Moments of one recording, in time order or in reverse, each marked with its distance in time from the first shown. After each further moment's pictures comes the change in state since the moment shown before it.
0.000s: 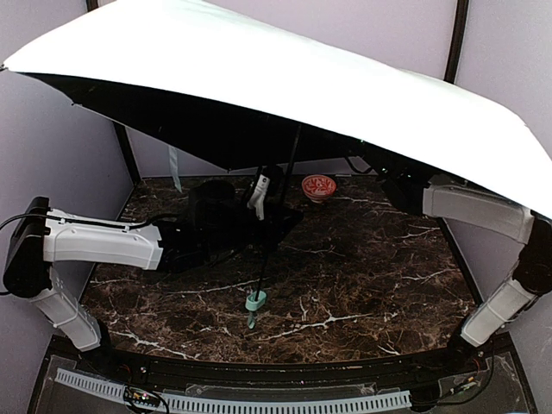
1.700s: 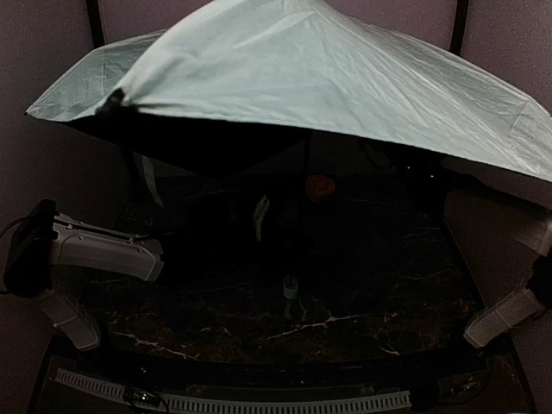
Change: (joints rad) left arm -0.007 0.006 -0.119 0.167 0.314 -0.042; right arm -0.019 -0.128 -0.045 0.018 -0.098 0.054
